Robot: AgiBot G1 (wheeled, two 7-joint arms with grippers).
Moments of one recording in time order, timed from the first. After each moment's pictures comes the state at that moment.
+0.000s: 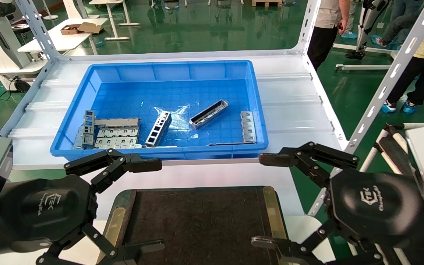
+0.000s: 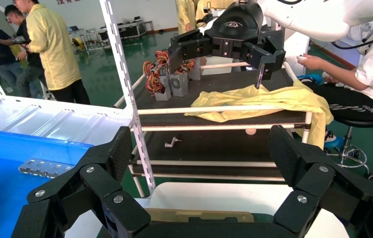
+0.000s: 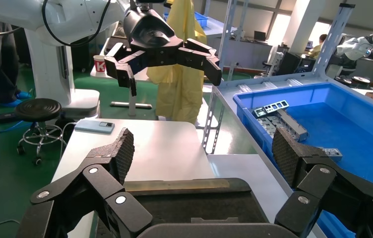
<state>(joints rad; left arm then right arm) -1.08 0.61 0.28 -1.28 0.73 1.49 -0.19 1.09 -0.59 -0.33 1.28 -0.70 -1.47 0.16</state>
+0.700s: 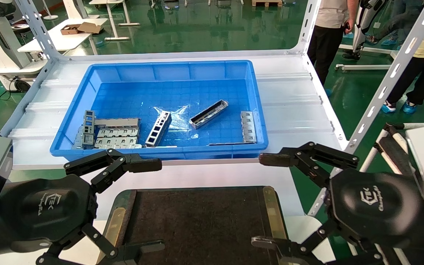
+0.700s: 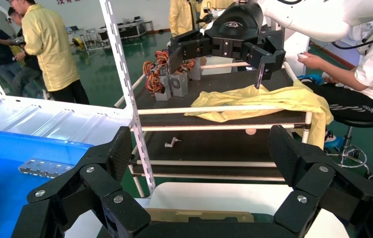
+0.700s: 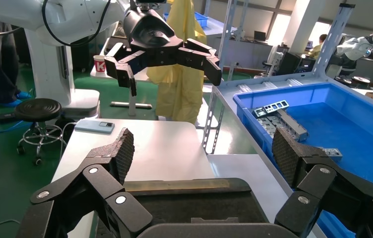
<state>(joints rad) -1.08 0.61 0.28 -1.28 0.73 1.49 -0.19 1.09 -0.59 -0.33 1.28 -0.70 -1.47 0.16</state>
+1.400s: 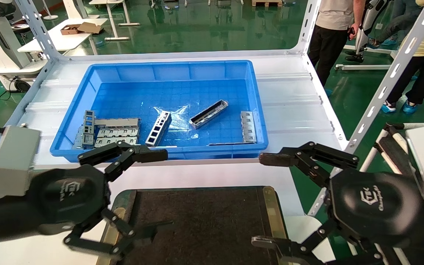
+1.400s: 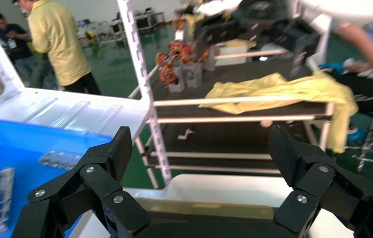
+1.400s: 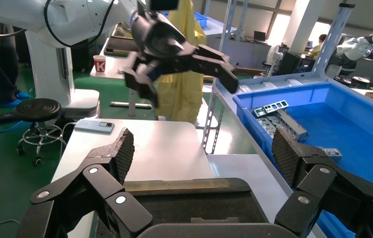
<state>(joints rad) -1.11 0.65 0.31 -1.28 0.82 1.42 -0.18 1.09 -0.59 -0.33 1.28 -0.70 -1.48 0.16</state>
